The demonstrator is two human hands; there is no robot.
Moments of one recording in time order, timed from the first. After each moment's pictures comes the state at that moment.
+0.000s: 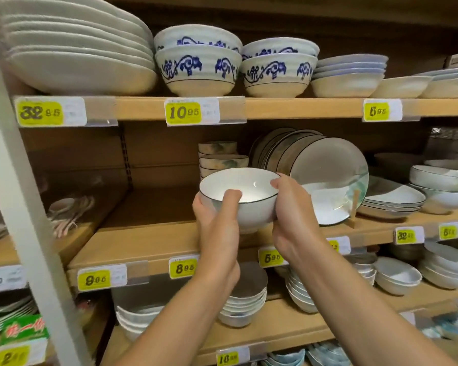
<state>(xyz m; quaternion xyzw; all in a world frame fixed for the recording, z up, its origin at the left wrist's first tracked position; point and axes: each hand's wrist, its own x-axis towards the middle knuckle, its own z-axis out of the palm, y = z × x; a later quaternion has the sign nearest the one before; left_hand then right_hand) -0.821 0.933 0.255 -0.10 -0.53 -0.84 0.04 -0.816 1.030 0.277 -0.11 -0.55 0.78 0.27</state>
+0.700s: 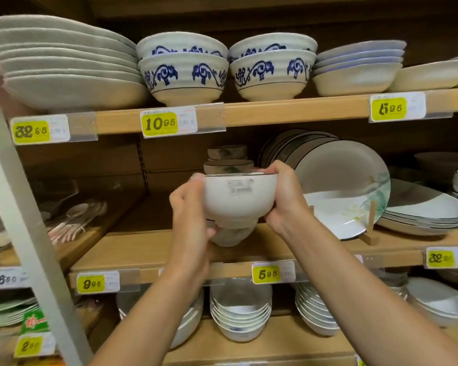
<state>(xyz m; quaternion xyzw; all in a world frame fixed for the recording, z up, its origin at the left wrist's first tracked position) -0.838 0.943 0.275 -0.12 -0.56 -0.82 0.09 -0.865 1.083 0.298 0.02 -0.50 0.86 0.09</state>
